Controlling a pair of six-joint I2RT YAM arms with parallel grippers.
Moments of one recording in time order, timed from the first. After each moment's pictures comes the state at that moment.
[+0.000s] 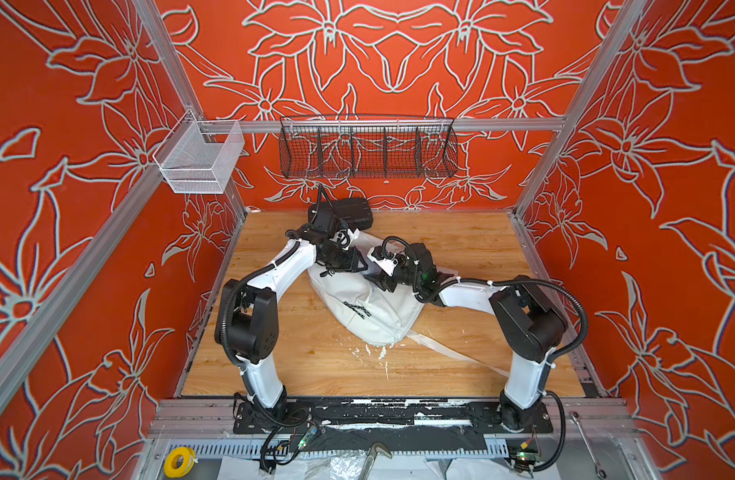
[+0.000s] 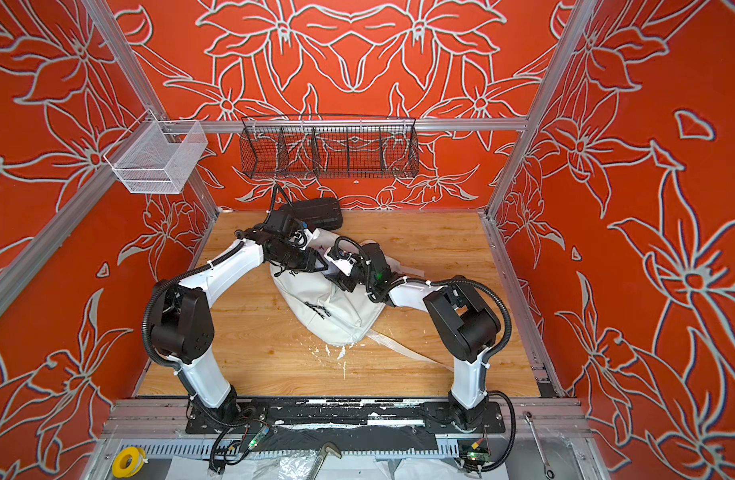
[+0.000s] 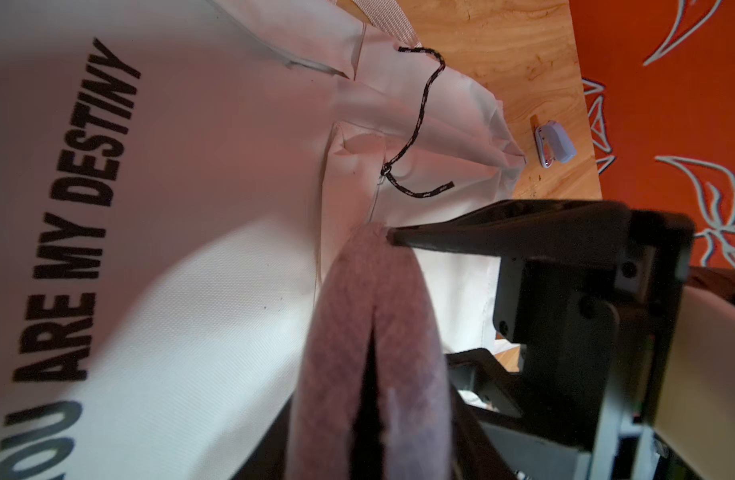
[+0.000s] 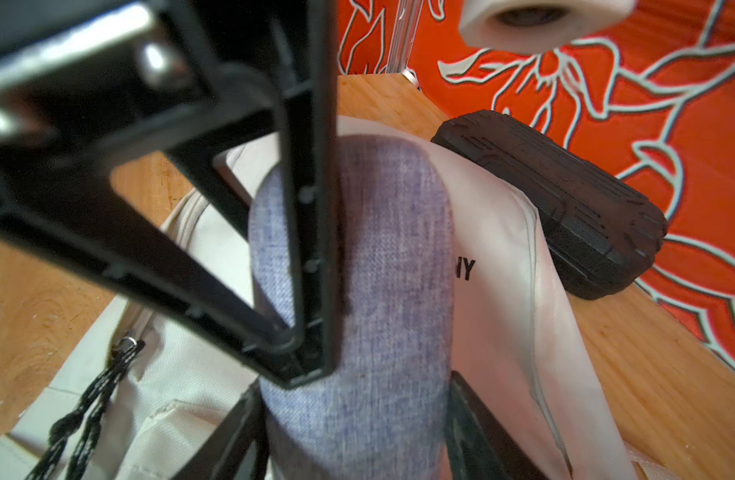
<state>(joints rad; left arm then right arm) -0.24 1.79 1.47 -0.74 0.57 -0.15 0.61 1.86 1.05 0.40 -0.42 -0.35</state>
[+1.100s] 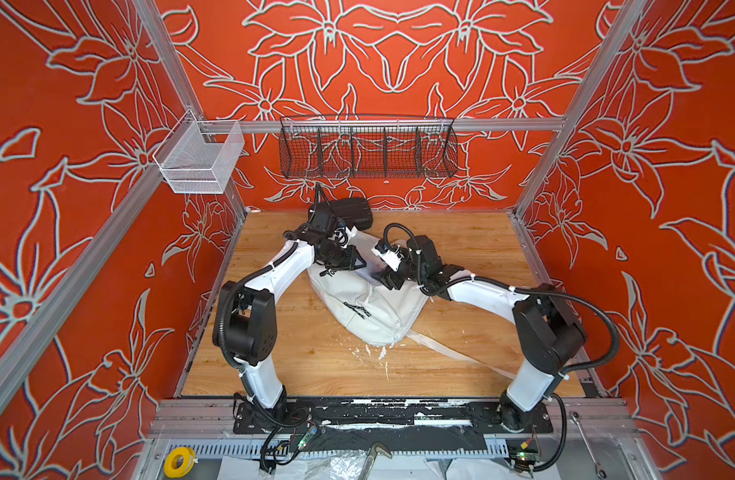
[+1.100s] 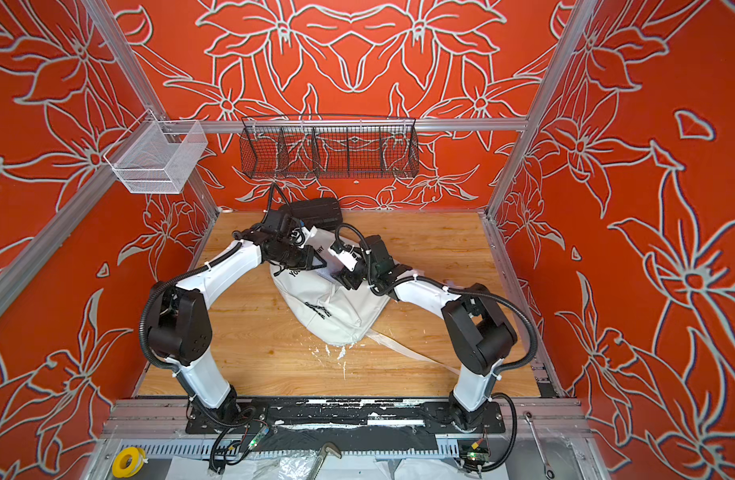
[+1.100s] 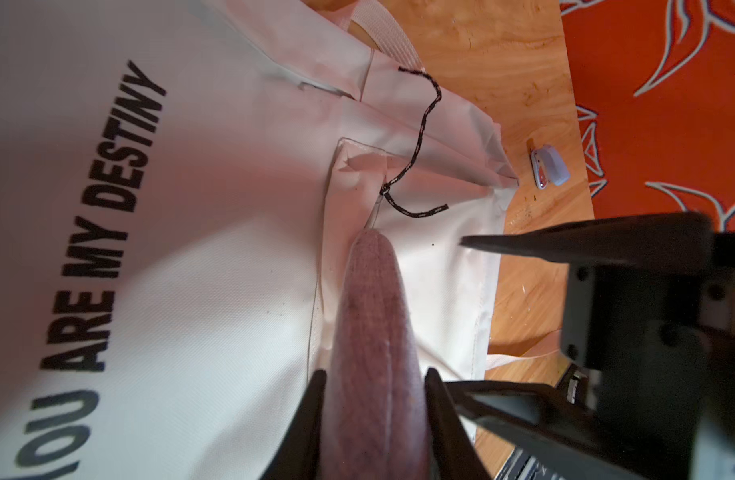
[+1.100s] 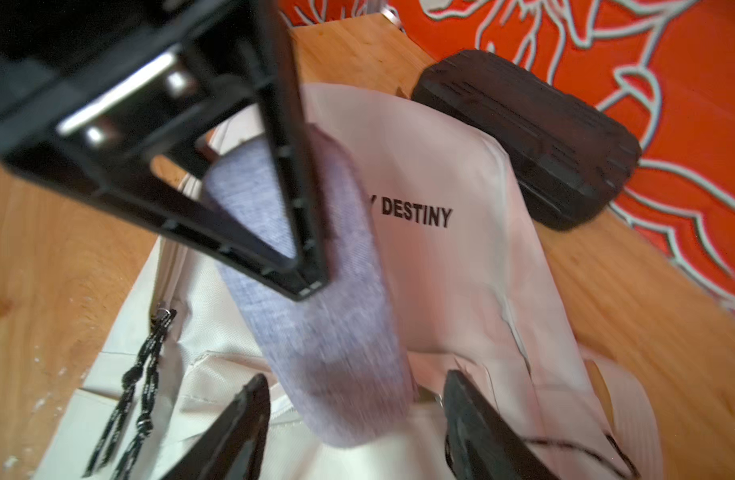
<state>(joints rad) -0.24 1.74 1.41 -0.68 0.52 -0.22 0.59 1.71 1.15 0.02 -0.29 -0.21</state>
